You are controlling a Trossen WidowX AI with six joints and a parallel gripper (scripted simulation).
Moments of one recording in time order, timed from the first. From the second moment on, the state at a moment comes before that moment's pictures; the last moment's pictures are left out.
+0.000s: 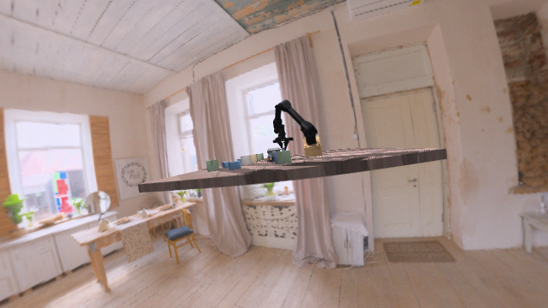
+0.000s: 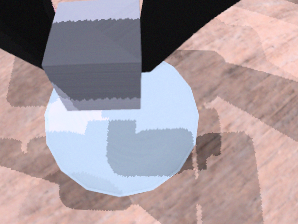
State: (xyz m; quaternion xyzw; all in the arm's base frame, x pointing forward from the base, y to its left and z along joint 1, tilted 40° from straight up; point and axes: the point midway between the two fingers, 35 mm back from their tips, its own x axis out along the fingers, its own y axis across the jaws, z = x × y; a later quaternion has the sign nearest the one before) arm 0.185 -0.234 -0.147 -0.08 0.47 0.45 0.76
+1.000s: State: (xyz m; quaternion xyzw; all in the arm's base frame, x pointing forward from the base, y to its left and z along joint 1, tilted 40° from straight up) arm 0.191 -0.200 -0.186 -0.08 0.47 0.45 0.76
